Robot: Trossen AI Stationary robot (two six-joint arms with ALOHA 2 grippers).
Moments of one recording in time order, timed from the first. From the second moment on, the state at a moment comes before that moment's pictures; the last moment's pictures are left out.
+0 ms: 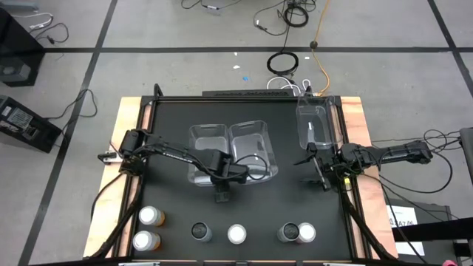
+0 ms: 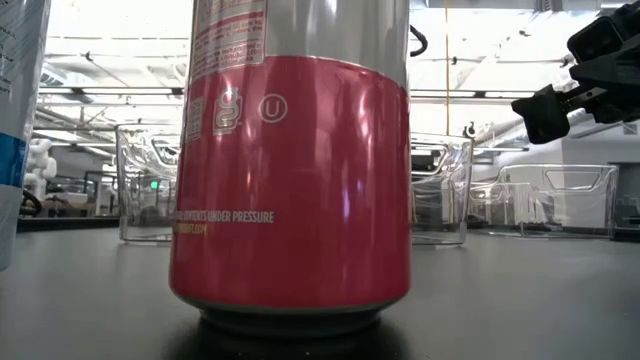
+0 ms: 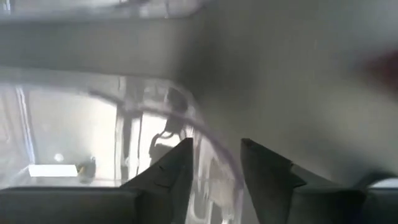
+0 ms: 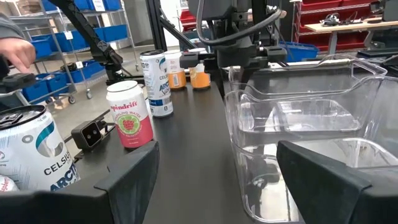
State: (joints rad) left arm -0.16 1.98 1.58 -1.09 0.06 -0.31; right arm 0.13 0.13 0.01 0.03 -0.13 0.12
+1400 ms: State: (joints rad) left arm -0.23 0.64 0.70 -0.48 -0.24 -0.26; right arm 0.13 0.13 0.01 0.03 -0.13 0.12
